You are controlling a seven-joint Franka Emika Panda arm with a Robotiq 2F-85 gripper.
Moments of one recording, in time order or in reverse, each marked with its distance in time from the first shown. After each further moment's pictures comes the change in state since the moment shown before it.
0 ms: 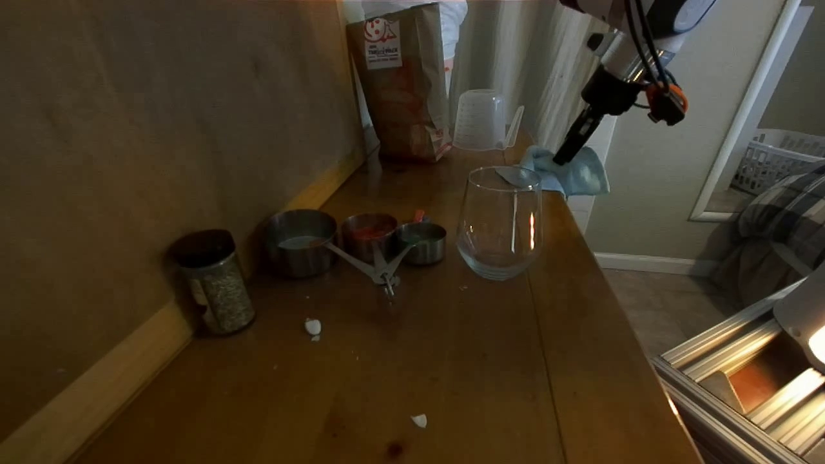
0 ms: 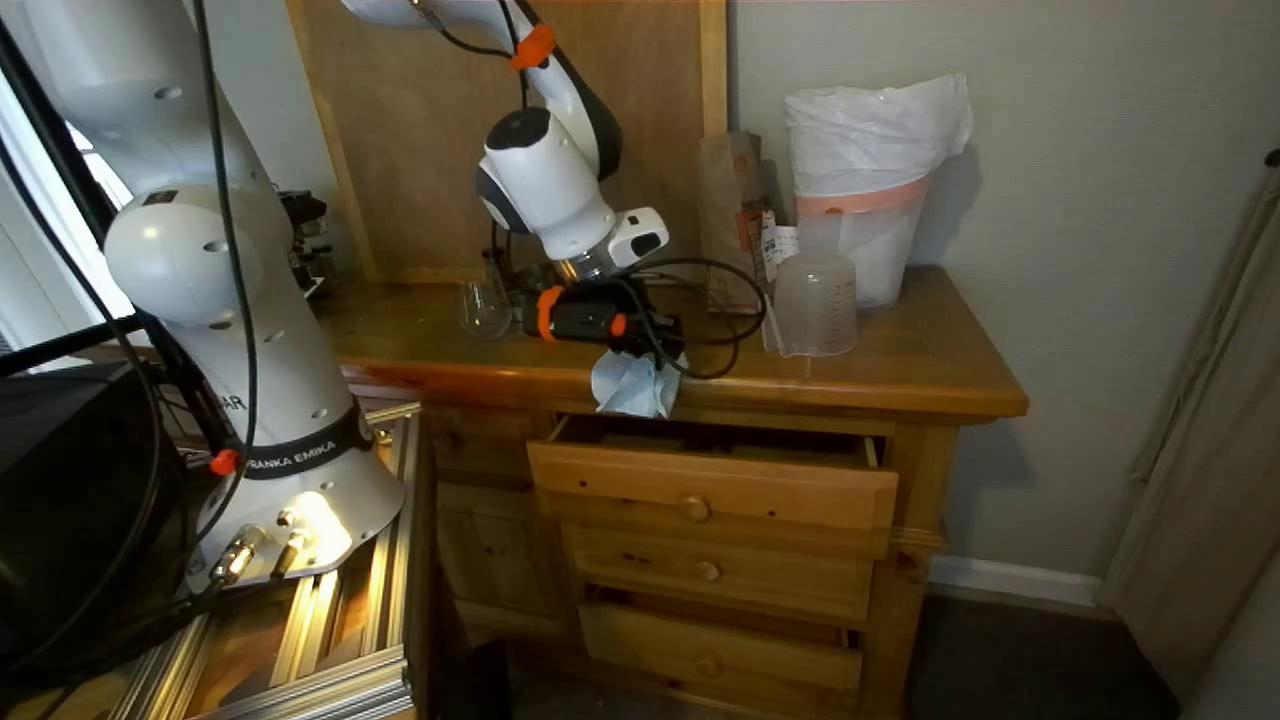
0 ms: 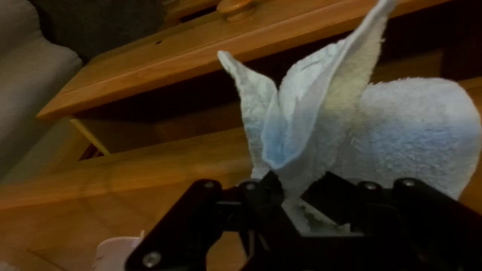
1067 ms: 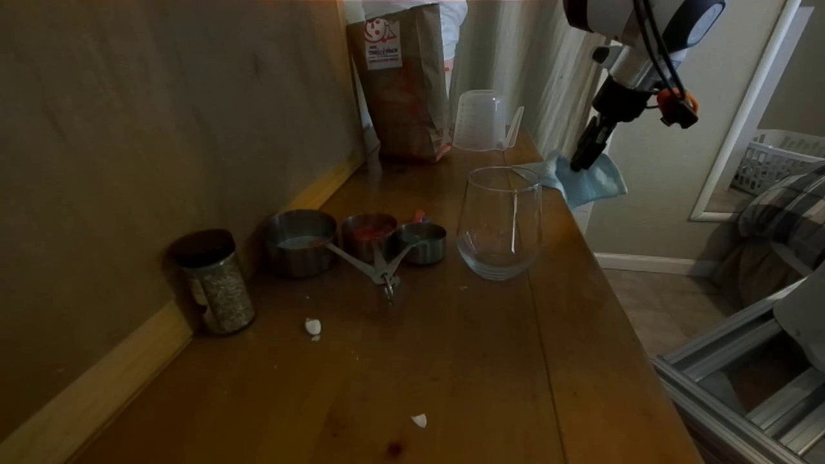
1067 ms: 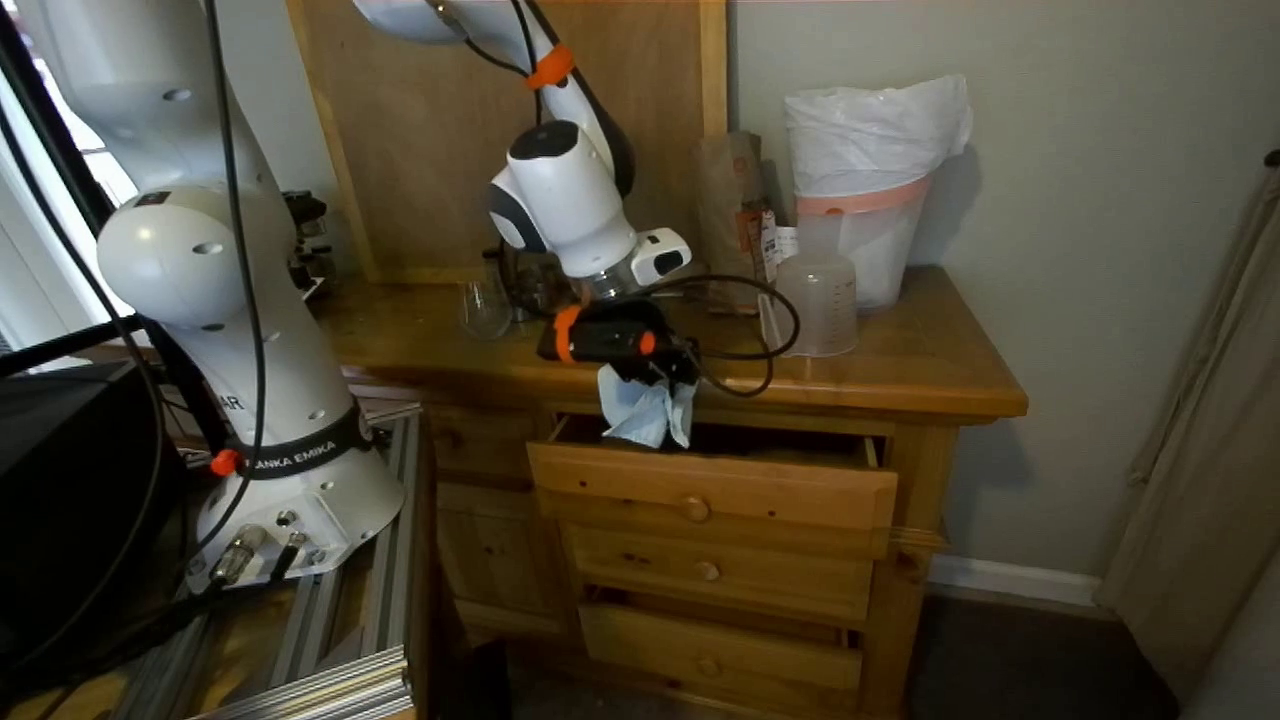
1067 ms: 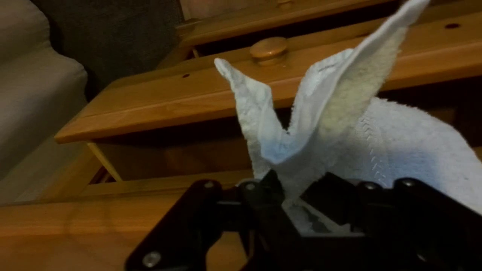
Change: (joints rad) arm -0.053 0.058 -0.067 0.001 -0.222 -0.009 0.006
